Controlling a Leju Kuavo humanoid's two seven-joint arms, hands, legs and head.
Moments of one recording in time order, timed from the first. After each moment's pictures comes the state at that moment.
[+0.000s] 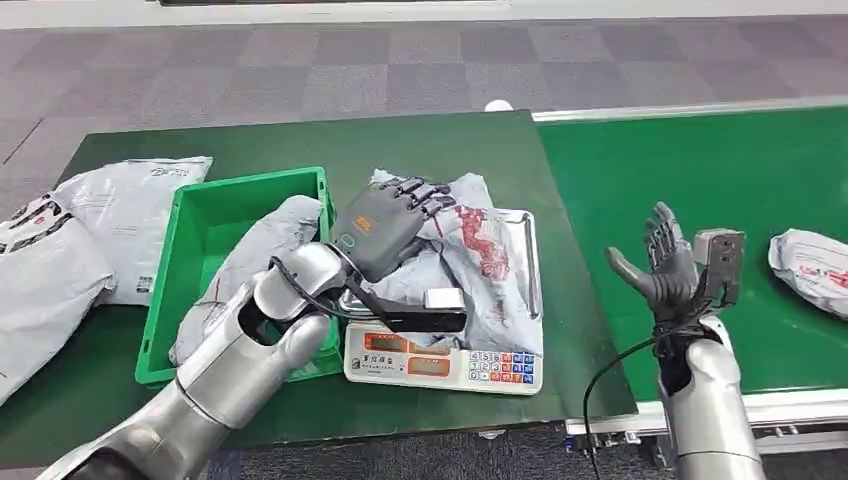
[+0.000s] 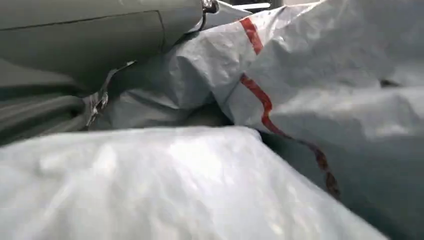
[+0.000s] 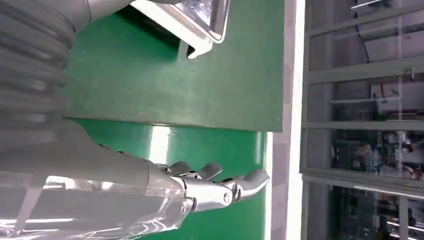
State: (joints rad) left arm -0.72 -0.07 -0.77 -1.22 -1.08 -0.04 -0.10; right arm -0.28 -0.11 -0.17 -1.27 -0.10 0.13 -0.14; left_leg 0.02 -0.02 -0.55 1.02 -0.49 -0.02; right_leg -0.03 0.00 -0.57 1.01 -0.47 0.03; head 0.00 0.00
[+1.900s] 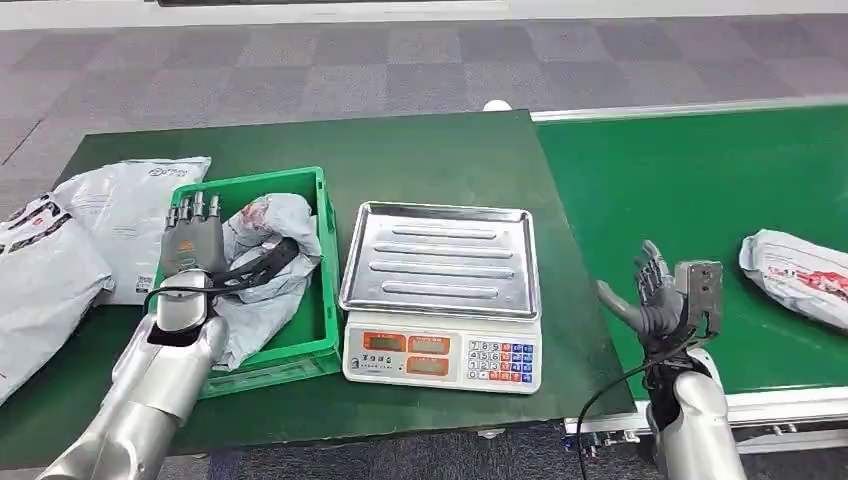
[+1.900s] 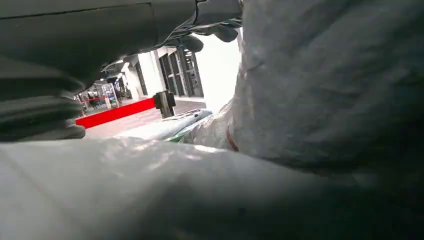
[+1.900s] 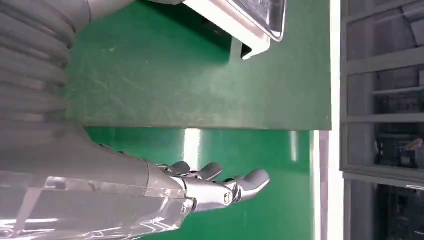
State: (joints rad) left arm -0.60 0.05 -0.23 -0.84 -1.44 0.14 0.33; right arm -0.16 -0.07 -0.17 -1.33 -0.08 0.08 -0.09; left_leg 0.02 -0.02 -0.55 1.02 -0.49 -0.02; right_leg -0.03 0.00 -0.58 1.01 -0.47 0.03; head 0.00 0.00
